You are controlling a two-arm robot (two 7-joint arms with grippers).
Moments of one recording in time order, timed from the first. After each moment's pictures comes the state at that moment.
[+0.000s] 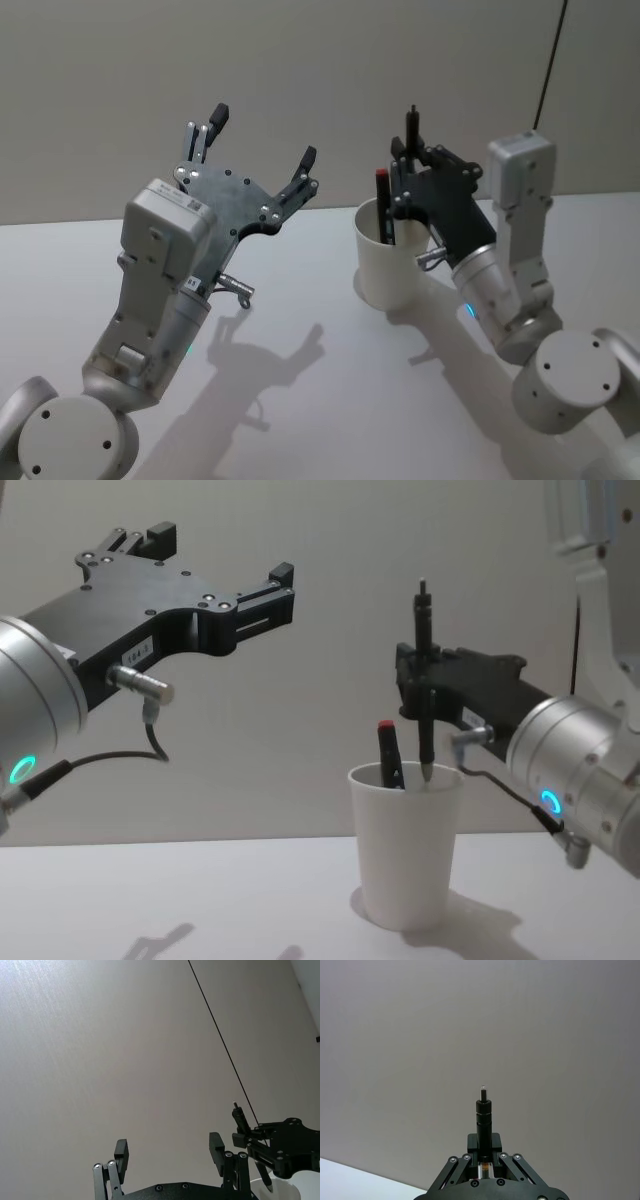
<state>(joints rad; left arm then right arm) -0.05 0.35 0.32 -1.82 0.00 -0.23 0.00 0.28 0.12 -0.45 -1.46 0.09 -0.18 -0.04</state>
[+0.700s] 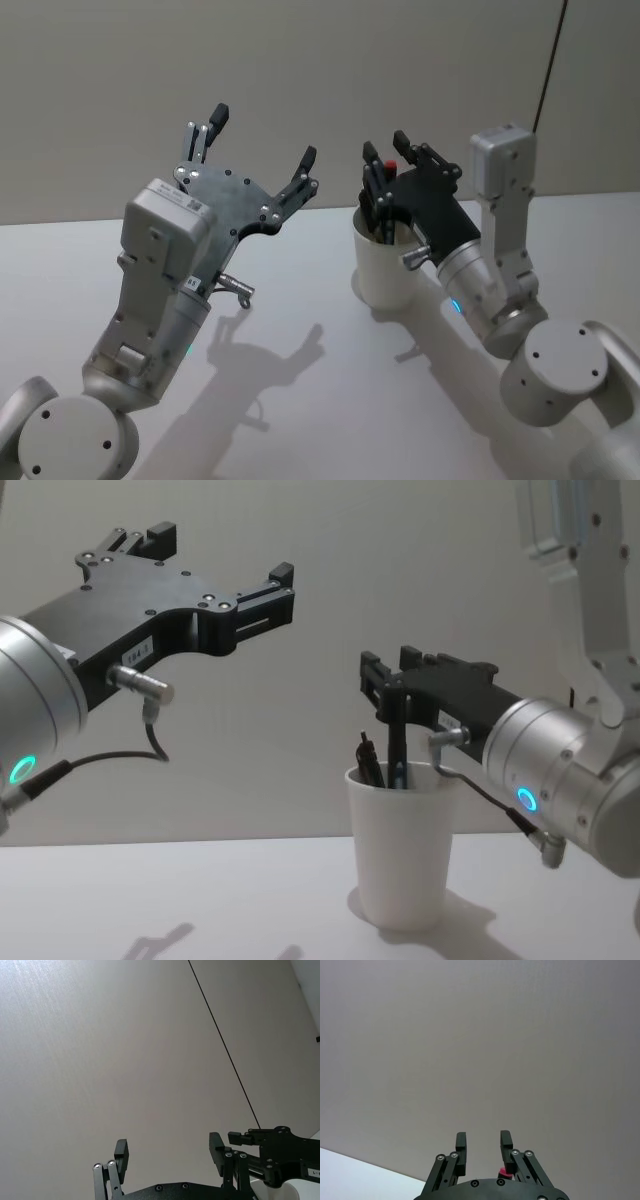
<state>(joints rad) -0.05 0.35 0.32 -1.82 0.00 -0.23 0.00 0.30 0.10 -0.45 -1.43 0.12 -0.16 0.02</state>
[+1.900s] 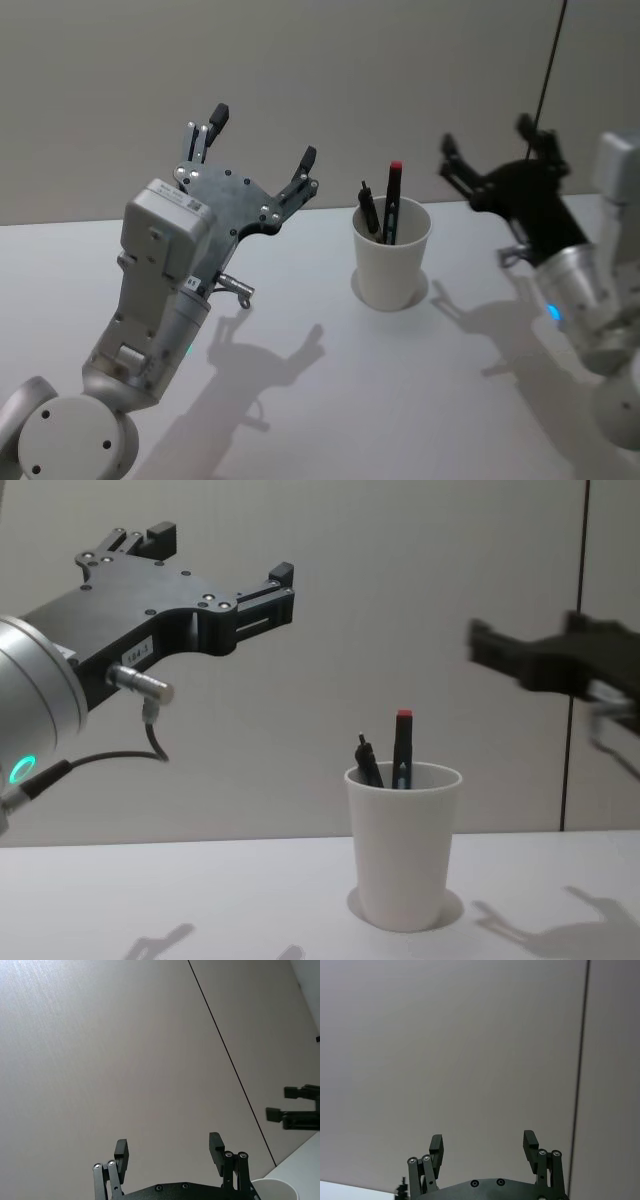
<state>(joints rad) -0.05 0.35 0.32 -1.82 0.00 -0.23 0.00 0.18 0.24 -0.36 -1.62 0.21 -0.16 -0.05</state>
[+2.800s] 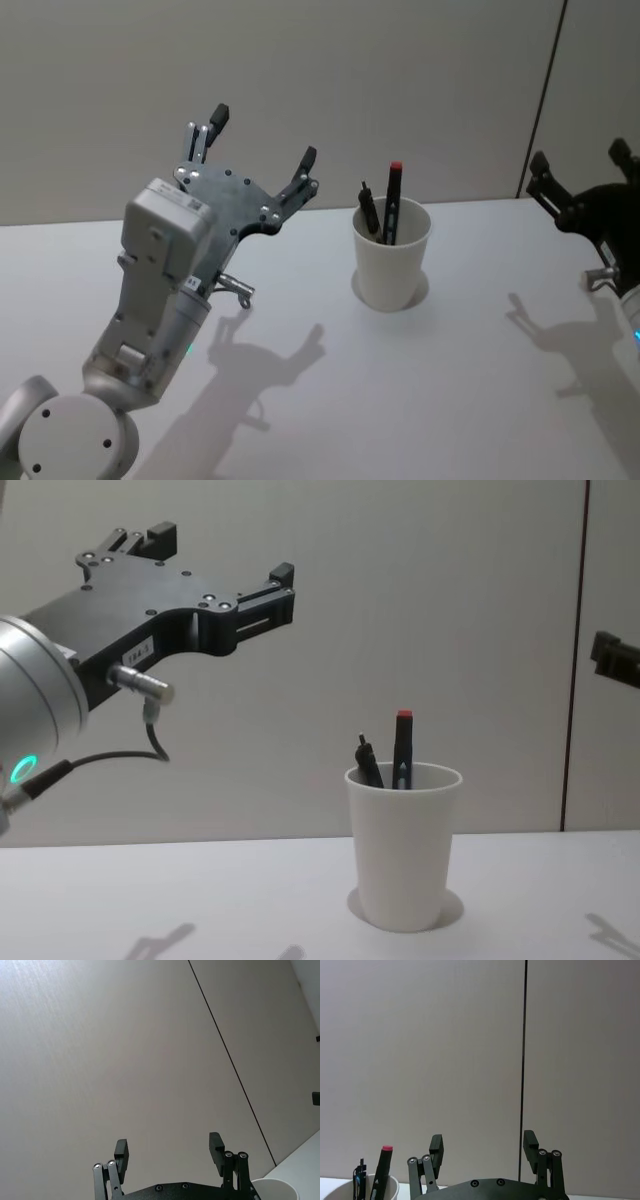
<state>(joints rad) -0.06 0.35 0.32 -1.82 -0.01 -0.23 0.00 0.04 0.38 -0.27 -1.76 0.32 -0.13 -0.13</state>
